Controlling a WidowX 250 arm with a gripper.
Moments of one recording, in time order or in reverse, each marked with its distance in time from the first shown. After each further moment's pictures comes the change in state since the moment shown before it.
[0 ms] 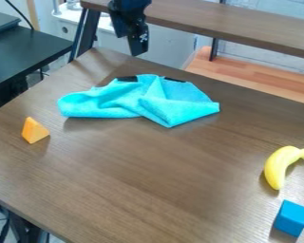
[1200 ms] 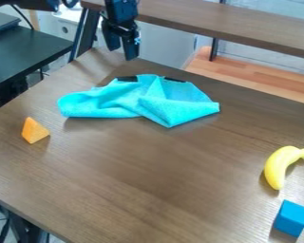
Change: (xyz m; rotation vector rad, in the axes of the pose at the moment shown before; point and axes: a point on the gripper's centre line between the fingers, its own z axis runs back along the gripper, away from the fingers) arm -0.004 0.068 -0.072 -0.135 0.110 0.240
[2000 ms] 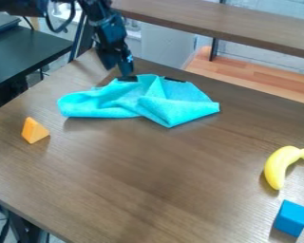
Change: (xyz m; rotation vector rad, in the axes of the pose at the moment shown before) arm -0.011 0.014 -0.045 -0.090 -0.120 0.071
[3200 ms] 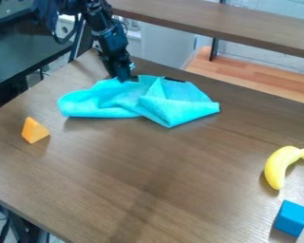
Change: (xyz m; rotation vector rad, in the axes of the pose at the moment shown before) arm 0.002 0.005 -0.022 -0.024 0.003 0.032
